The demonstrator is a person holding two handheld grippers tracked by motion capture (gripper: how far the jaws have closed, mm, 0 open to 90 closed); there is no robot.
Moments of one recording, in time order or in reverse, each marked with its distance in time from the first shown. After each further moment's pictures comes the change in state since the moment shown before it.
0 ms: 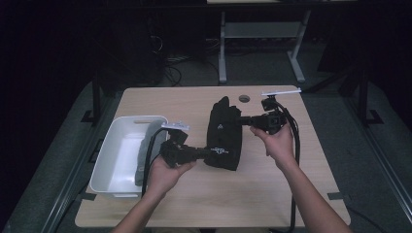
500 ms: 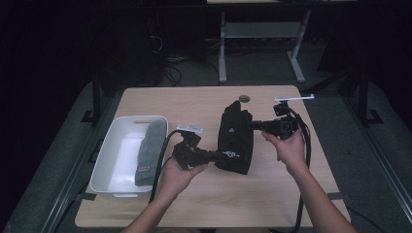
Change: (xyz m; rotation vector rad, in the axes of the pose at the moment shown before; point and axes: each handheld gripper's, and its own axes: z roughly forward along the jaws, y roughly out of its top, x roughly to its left) left arm -0.011 0.001 0.030 0.030 -0.024 0.011; right arm -0.021 -0.017 -0.020 -0.009 -0.031 0.025
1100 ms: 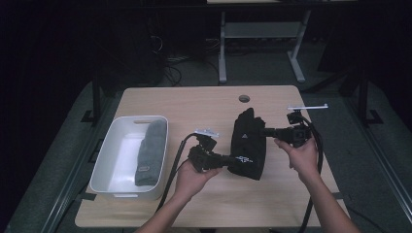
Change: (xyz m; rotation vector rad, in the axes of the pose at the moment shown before) left arm -0.010 0.000 0.039 0.042 -0.029 0.003; right arm -0.031 -0.024 -0.018 -0.001 -0.044 0.033
